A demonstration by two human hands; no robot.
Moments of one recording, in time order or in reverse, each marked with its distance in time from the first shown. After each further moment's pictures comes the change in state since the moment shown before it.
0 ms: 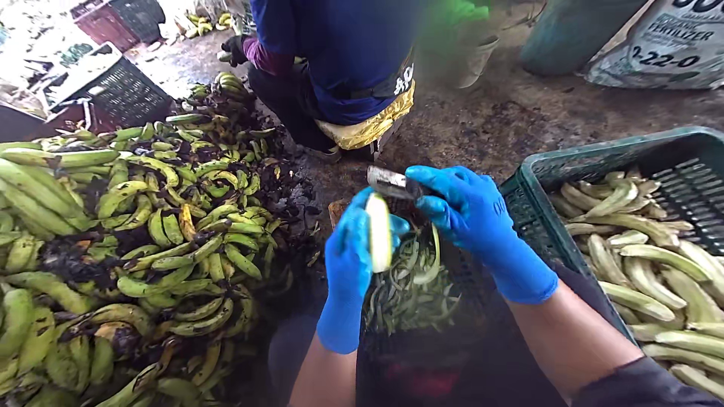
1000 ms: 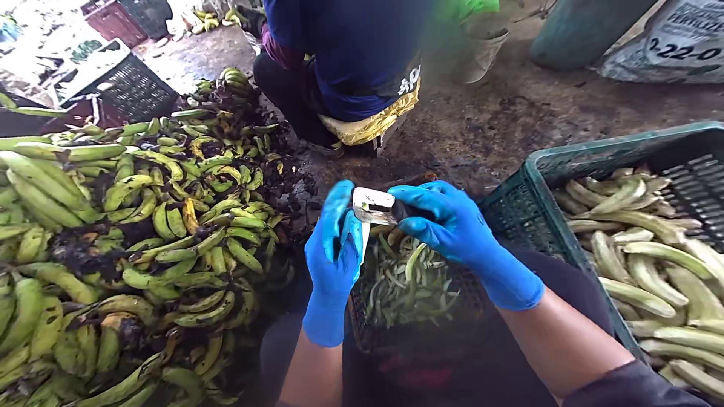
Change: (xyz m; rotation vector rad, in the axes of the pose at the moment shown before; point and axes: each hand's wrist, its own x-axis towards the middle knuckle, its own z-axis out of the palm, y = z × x) left_hand -0.011 -0.005 -0.027 0.557 0.086 0.403; right_hand -0.013 -0.010 0.011 0.237 -0.072 0.029
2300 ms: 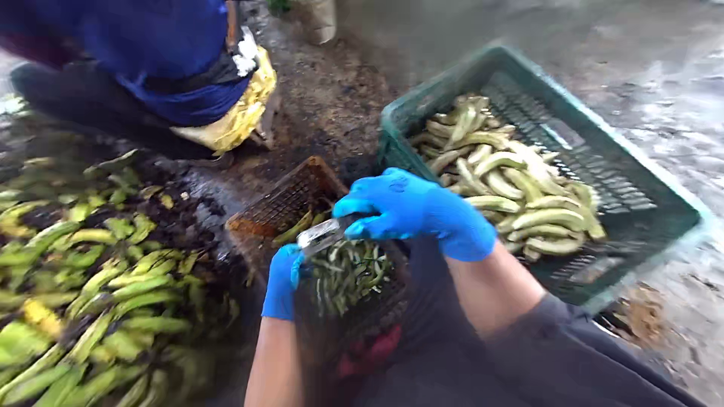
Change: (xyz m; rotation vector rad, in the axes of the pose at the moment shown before) left_hand -0.052 -0.130 0.078 0.174 -0.512 -1.196; right_hand -0.035 0.041 -0.108 -0.171 -0.640 0.318
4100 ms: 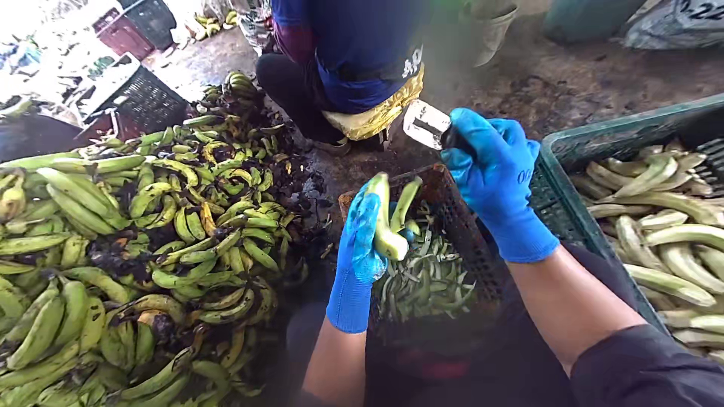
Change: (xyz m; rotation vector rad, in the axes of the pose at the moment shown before) left_hand -0.118 0.081 -0.059 -1.040 -0.321 0.615; right_hand 0.092 -0.047 0.039 -0.133 1.053 -0.103
